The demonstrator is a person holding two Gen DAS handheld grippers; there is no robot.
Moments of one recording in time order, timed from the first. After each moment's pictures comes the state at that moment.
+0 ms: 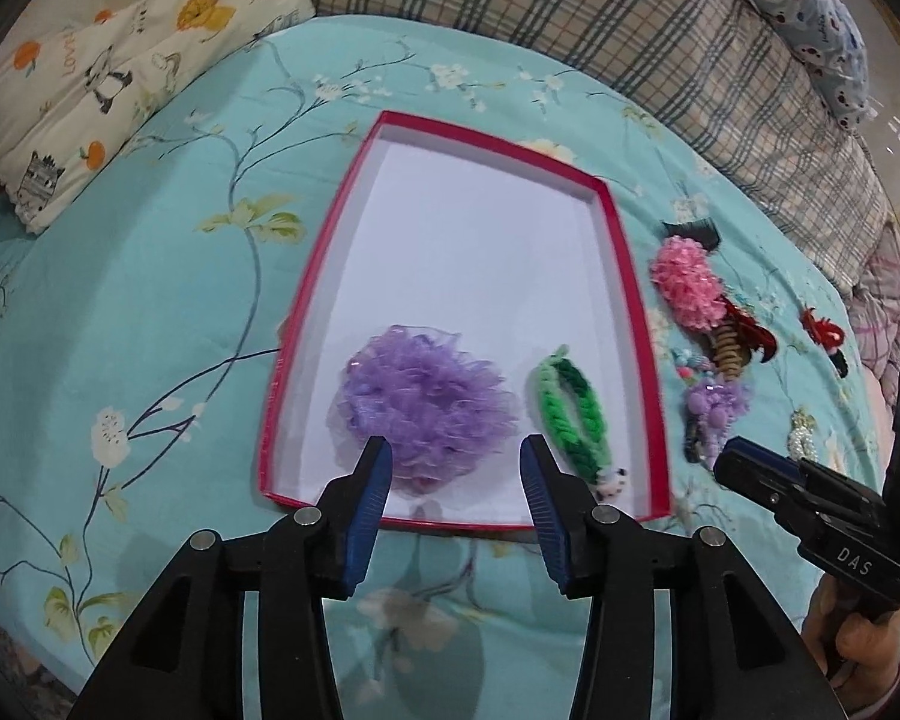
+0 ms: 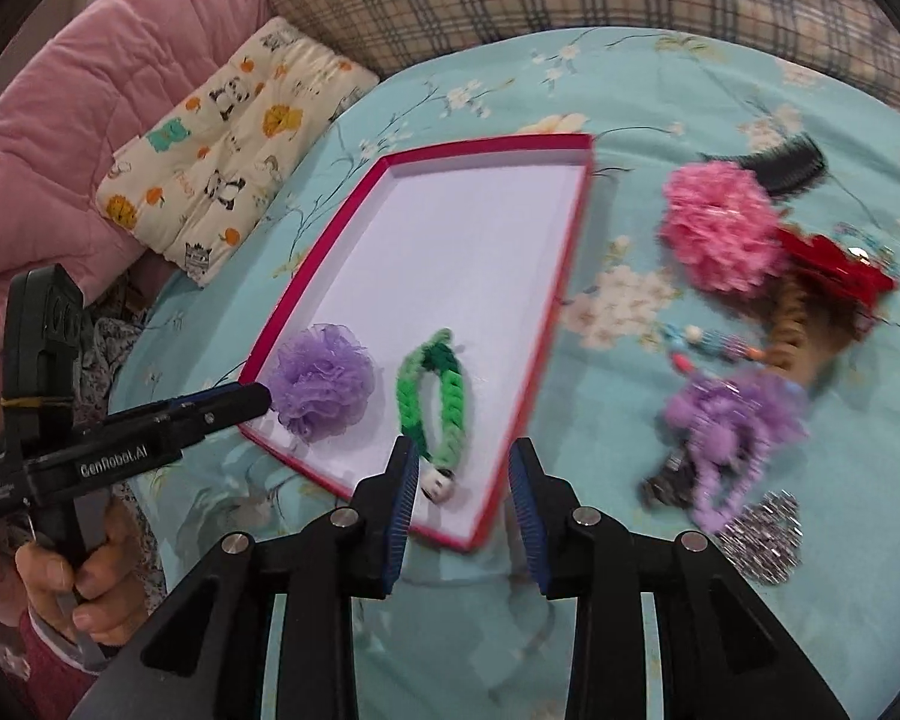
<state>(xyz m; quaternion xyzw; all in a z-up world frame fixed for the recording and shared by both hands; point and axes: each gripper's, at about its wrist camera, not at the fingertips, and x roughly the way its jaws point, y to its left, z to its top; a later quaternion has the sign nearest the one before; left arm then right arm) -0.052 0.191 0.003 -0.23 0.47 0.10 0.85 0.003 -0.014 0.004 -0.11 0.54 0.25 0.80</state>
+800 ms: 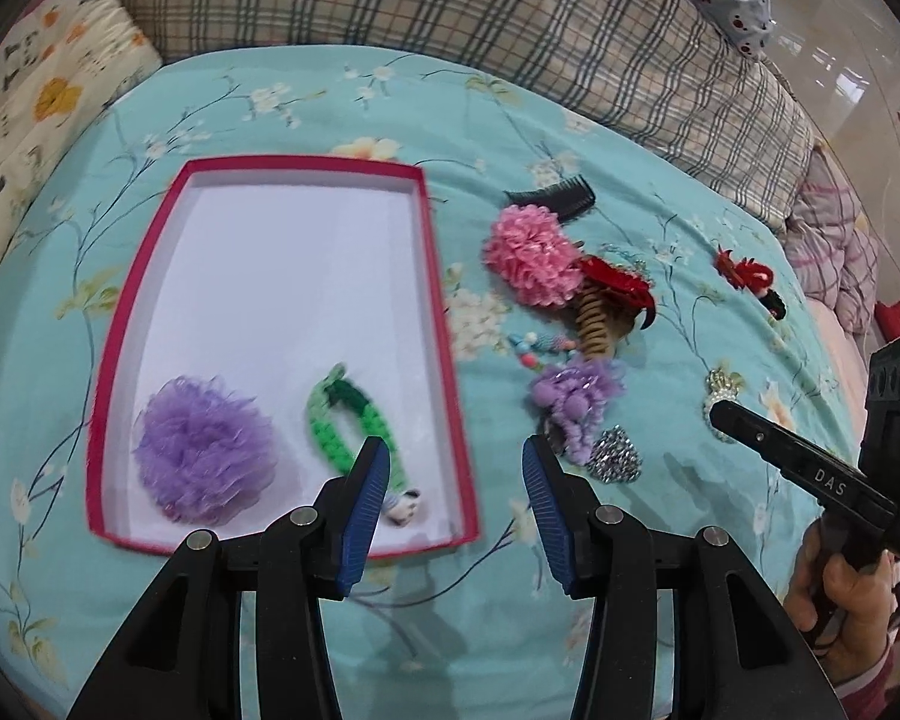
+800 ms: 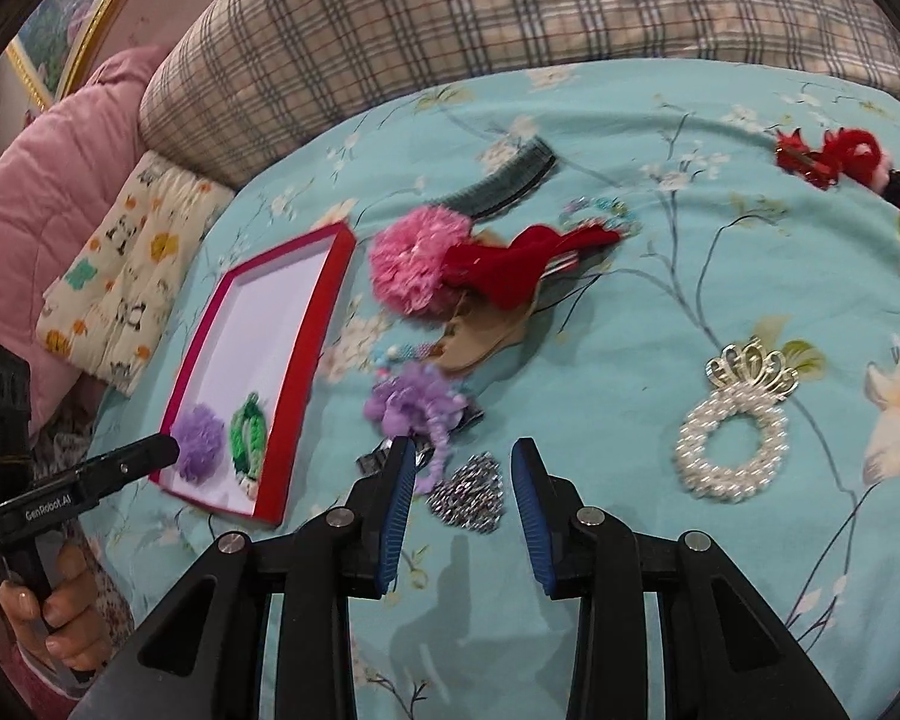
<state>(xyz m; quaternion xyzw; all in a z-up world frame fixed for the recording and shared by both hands) 0.004 0.116 0.026 -0.18 0.47 0.02 0.86 0.019 -0.151 0.058 -0.03 0.49 0.13 0.86</state>
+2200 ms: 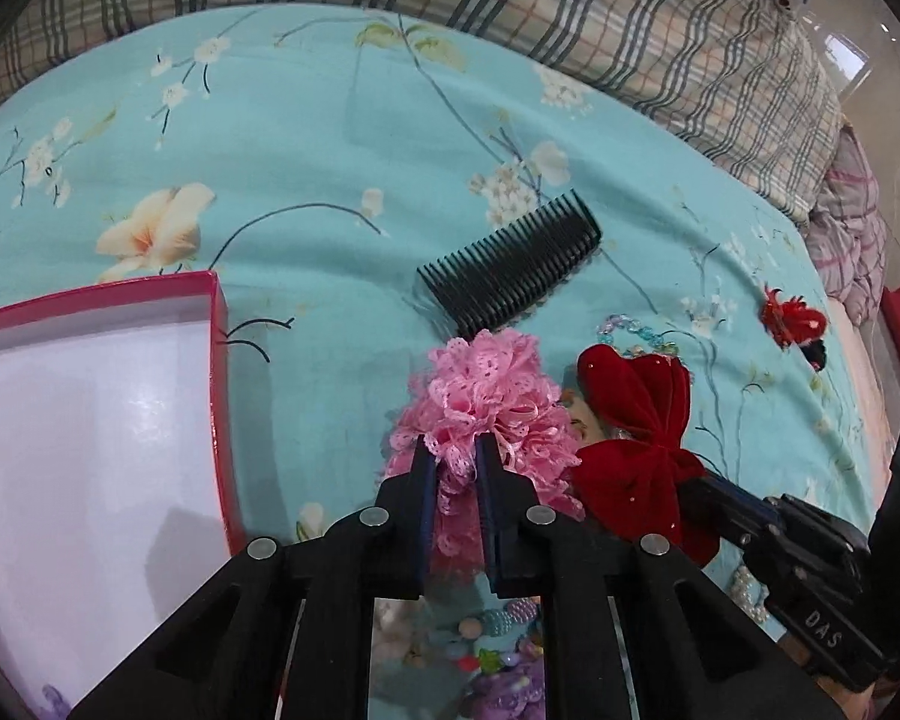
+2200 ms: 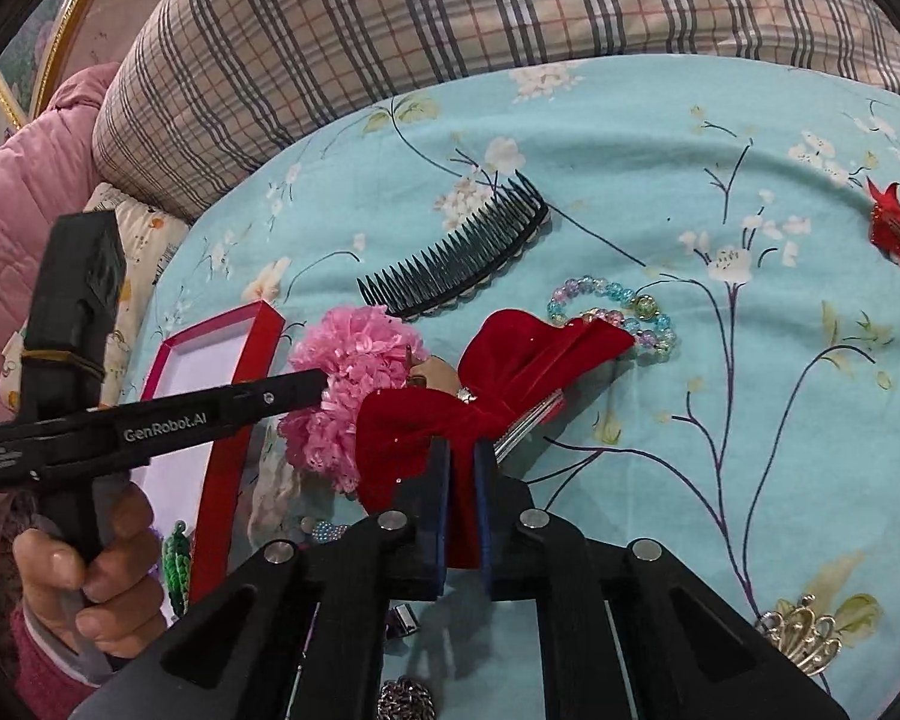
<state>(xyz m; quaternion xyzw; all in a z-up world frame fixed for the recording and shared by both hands) 0.238 0.082 -0.067 -0.18 0.51 -0.03 0.84 0.137 -0.153 0.026 -0.03 0.50 0.14 0.86</state>
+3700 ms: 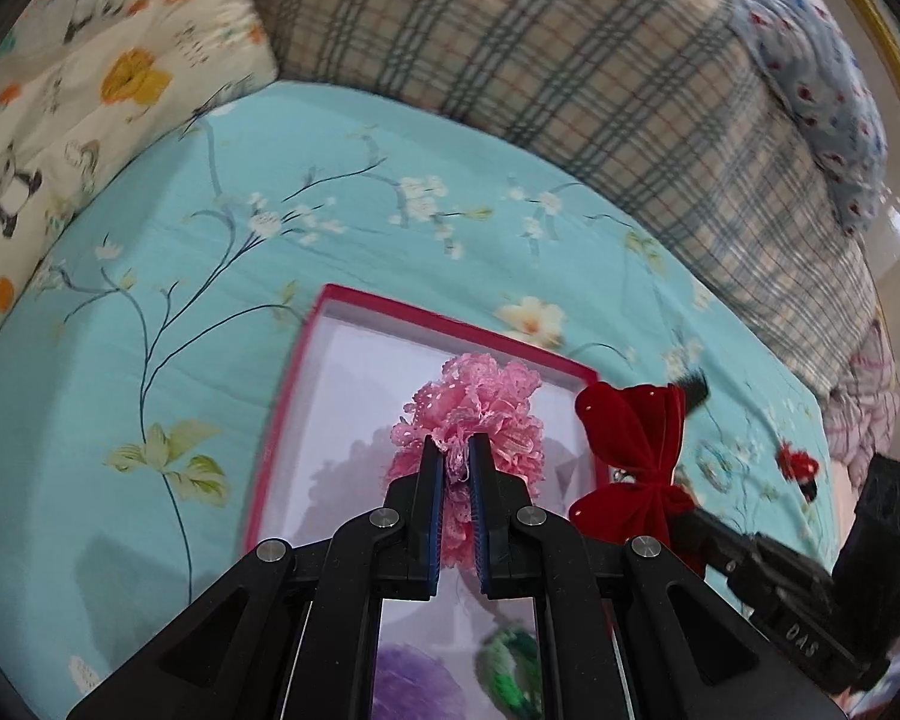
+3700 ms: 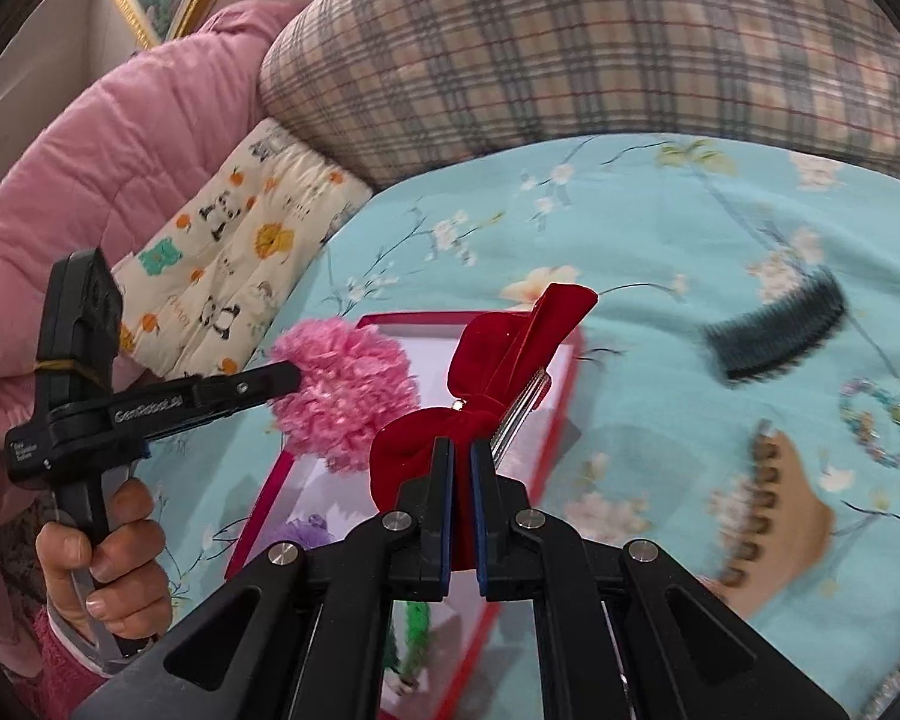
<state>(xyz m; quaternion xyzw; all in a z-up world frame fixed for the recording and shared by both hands) 0.035 0.256 0.005 -0.29 0.40 0.10 0.86 0.096 0.025 0.017 -0.08 0.48 0.30 0.82</state>
